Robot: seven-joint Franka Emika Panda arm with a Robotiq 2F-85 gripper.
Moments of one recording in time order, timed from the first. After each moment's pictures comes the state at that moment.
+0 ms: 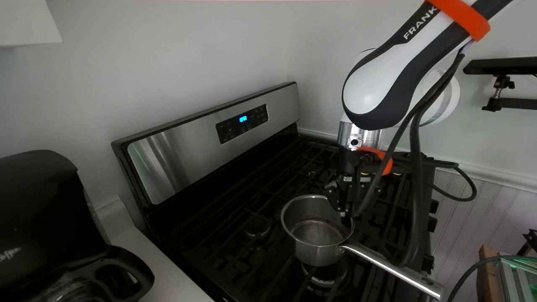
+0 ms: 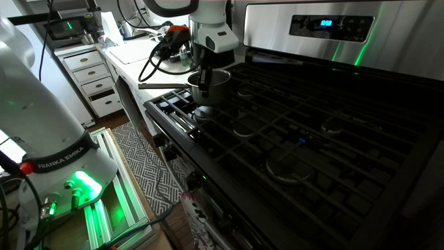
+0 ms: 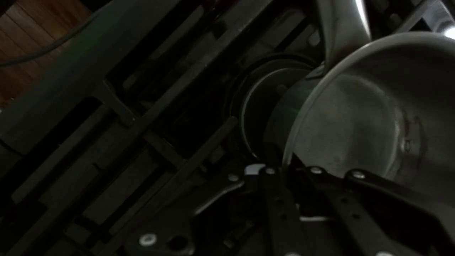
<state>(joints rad) -0.10 -0.12 -0.11 -2.65 0.33 2.41 0.32</state>
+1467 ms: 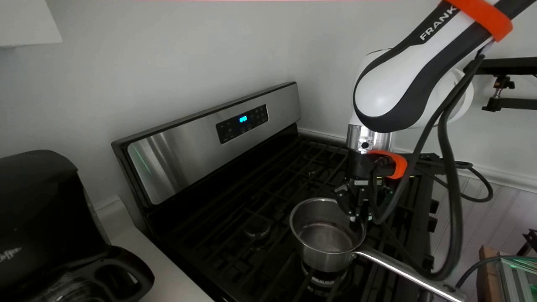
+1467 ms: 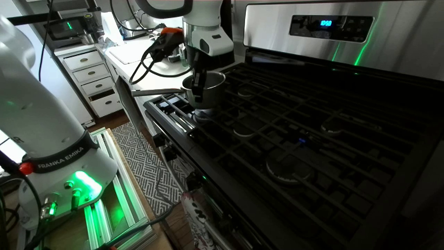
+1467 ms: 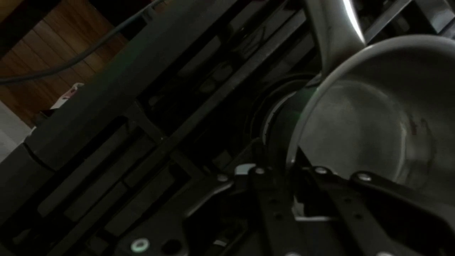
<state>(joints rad) -0.12 -0.16 -0.11 -2.69 0.29 2.38 0.31</state>
